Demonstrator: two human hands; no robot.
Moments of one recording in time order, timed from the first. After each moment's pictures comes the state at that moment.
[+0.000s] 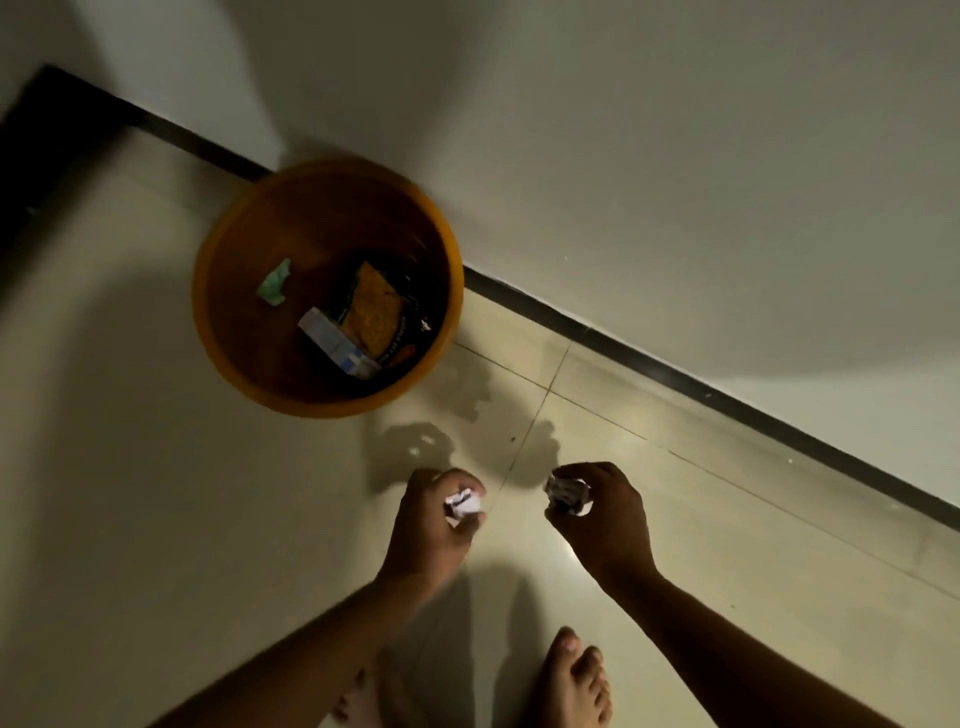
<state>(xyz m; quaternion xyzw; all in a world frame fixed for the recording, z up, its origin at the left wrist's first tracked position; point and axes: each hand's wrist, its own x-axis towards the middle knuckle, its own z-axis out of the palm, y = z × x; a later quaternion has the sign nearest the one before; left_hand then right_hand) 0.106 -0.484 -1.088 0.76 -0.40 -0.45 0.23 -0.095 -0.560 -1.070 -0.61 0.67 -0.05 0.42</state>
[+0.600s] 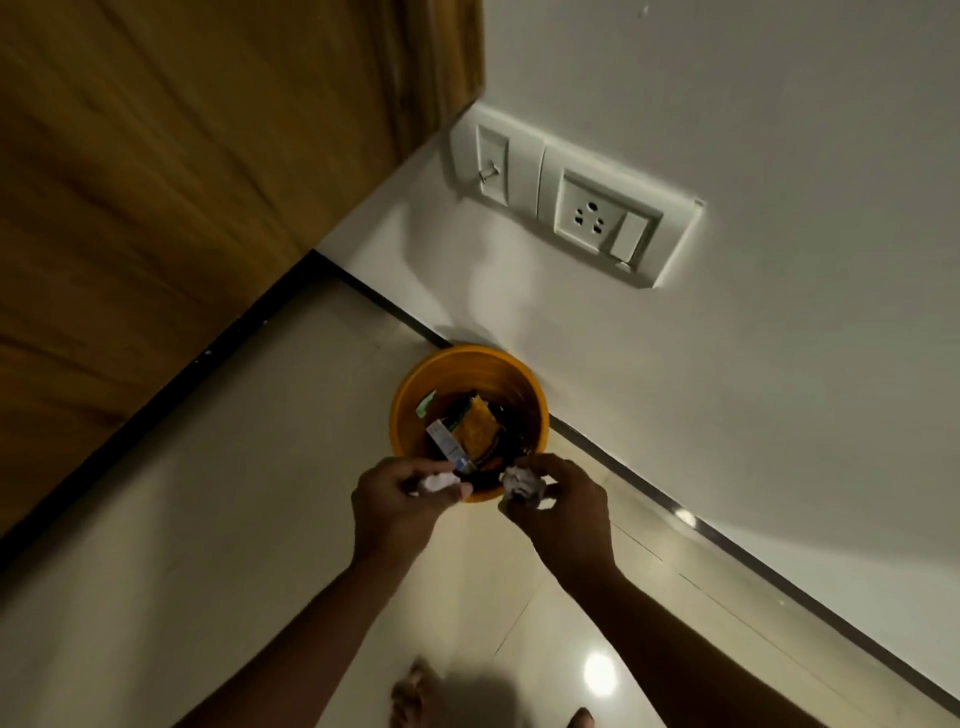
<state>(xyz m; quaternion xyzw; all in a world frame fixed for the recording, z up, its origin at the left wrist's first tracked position) 0.233 -0.525 -0.823 0.81 -0.20 -0.34 0.44 0.062 -0.614 -0.829 -0.68 0.55 -0.16 0.46</state>
